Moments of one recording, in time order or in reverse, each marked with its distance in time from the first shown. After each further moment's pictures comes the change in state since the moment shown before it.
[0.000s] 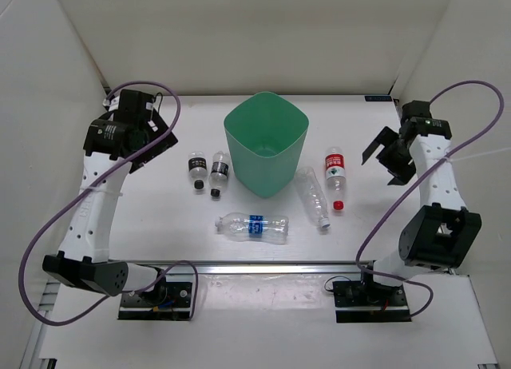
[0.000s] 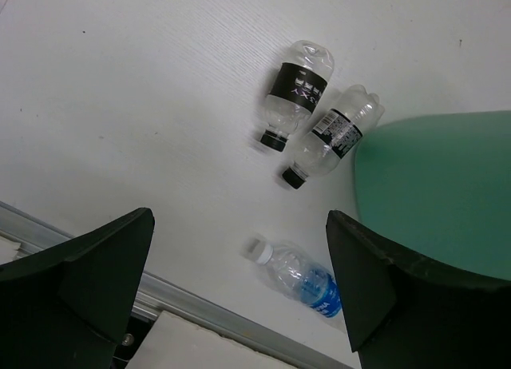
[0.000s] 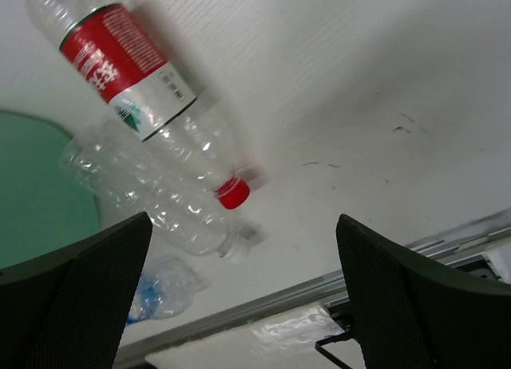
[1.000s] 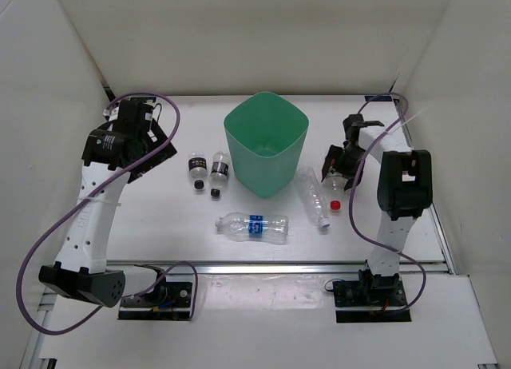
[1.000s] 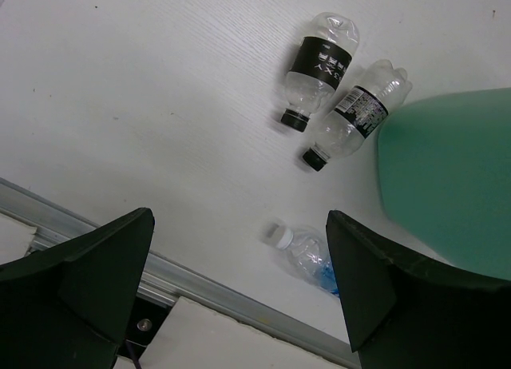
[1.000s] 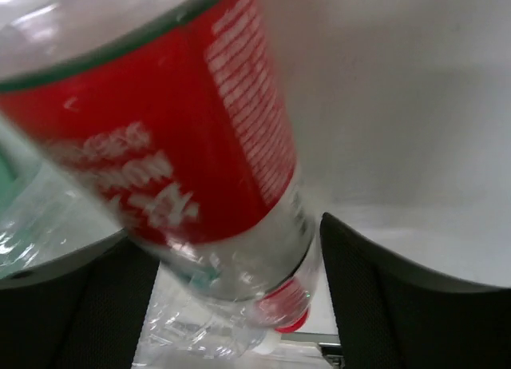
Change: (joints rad) left arm 0.000 -0.077 -0.098 -0.010 0.016 0.018; right arm 0.238 0.480 0.016 0.211 -0.151 -0.119
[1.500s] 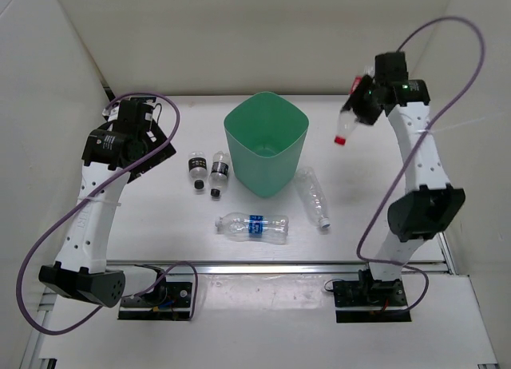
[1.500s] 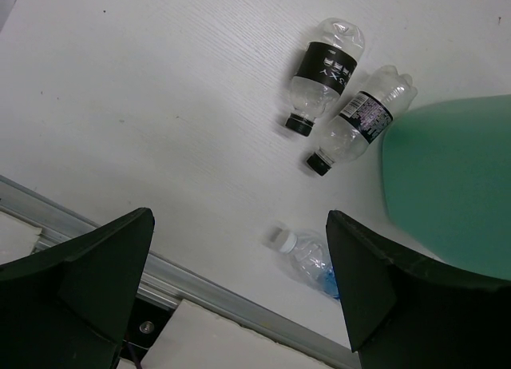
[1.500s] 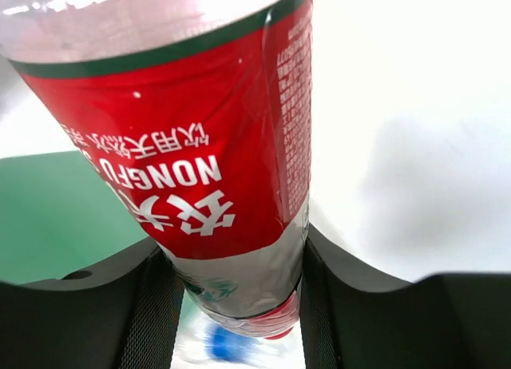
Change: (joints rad) left arm 0.000 0.000 -0.002 0.000 -0.019 0.000; right arm -0.007 -0.196 0.473 -0.126 0.104 0.172
